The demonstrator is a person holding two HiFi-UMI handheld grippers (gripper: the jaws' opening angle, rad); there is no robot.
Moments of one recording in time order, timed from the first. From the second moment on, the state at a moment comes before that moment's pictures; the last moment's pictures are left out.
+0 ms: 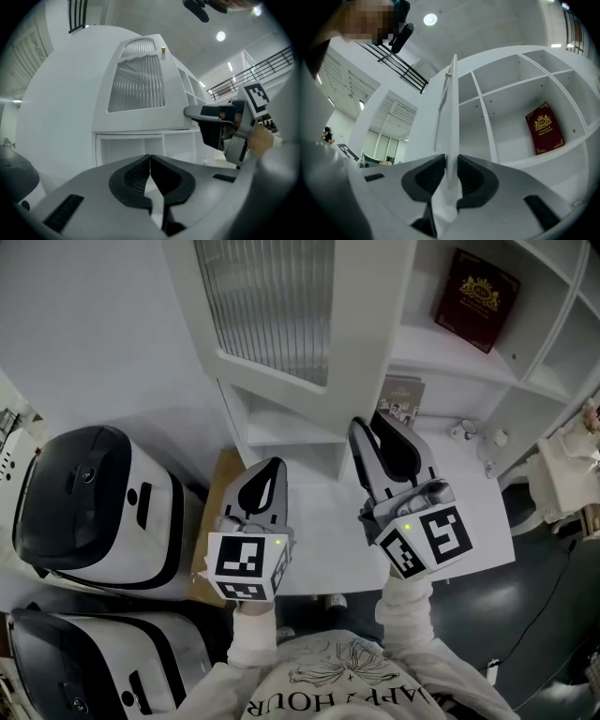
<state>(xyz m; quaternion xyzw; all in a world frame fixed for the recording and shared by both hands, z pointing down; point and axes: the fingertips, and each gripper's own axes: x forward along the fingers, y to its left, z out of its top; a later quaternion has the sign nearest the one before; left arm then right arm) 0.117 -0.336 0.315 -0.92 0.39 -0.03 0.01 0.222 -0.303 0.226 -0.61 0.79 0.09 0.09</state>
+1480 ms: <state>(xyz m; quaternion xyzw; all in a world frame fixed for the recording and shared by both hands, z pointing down) 0.192 -0.389 0.301 -0.90 0.44 -0.03 0.01 0.287 -0.368 0.227 -0.56 0.82 0.06 0.11</state>
